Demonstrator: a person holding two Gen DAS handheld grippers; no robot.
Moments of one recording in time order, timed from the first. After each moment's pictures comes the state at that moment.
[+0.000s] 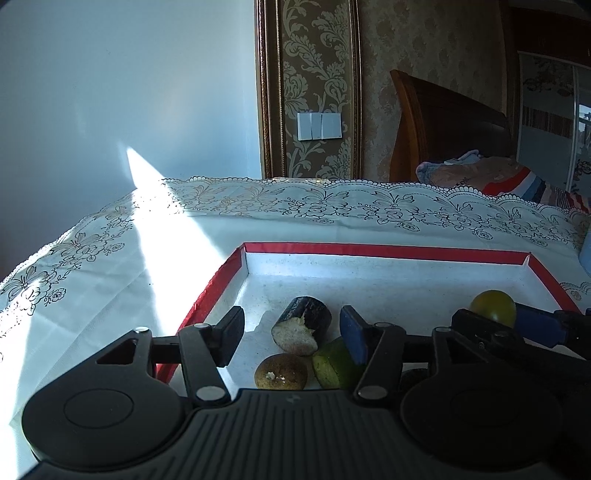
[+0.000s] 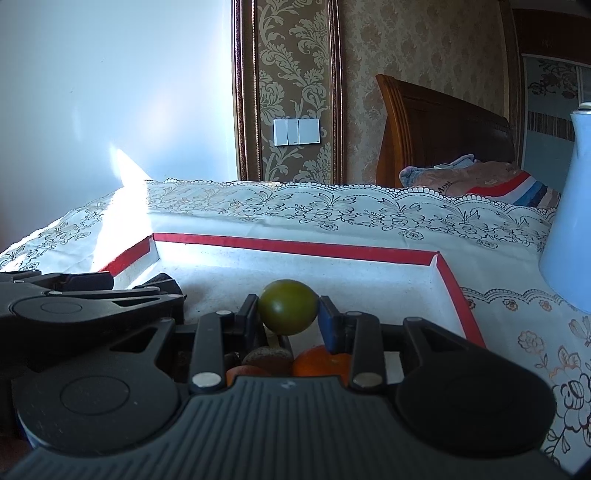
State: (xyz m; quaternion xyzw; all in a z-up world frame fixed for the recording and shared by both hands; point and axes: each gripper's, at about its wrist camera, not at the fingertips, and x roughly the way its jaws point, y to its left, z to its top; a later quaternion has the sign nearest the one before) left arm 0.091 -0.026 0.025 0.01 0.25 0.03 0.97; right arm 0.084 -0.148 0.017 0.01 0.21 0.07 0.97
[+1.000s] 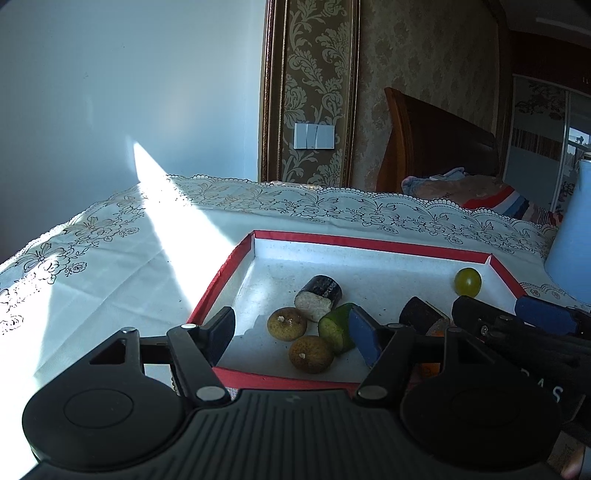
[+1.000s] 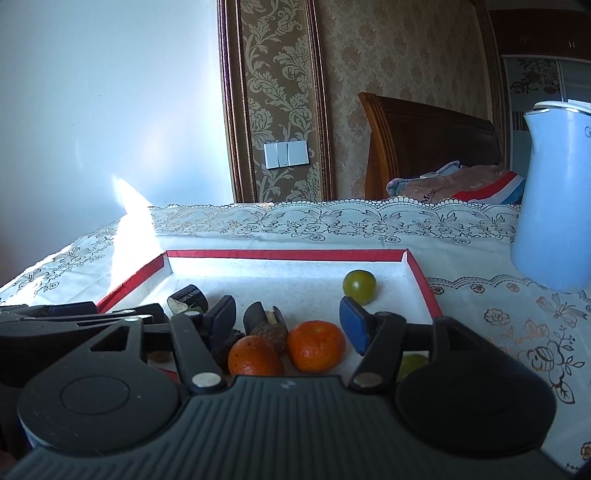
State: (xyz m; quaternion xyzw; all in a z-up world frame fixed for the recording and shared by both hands) left arm 0.027 -0.011 0.034 -0.02 0.23 0.01 0.97; right arm 0.019 -0.160 0.028 0.04 0.17 0.05 0.98
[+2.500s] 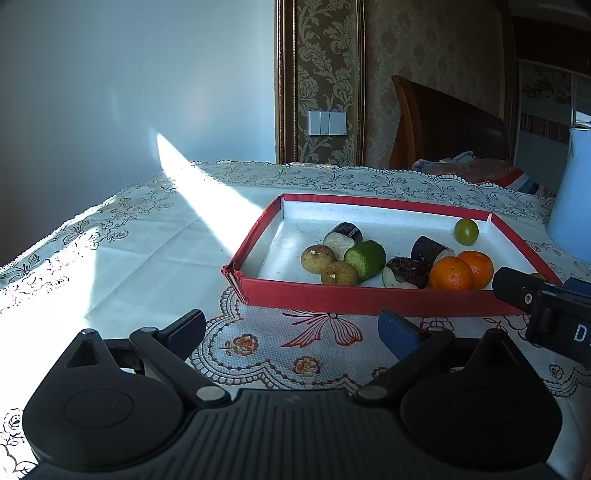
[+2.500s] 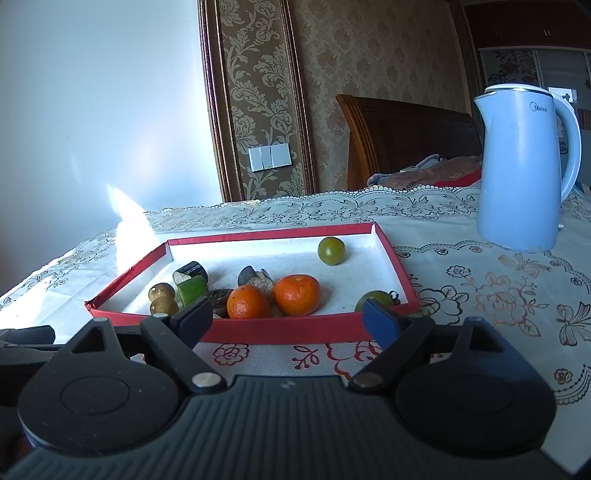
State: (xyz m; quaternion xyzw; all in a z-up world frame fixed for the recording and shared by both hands) left arm -0.033 -0.002 0.017 0.00 0.25 0.03 0.97; right arm -0.032 -0.172 0.013 0.07 0.17 0.03 0.98
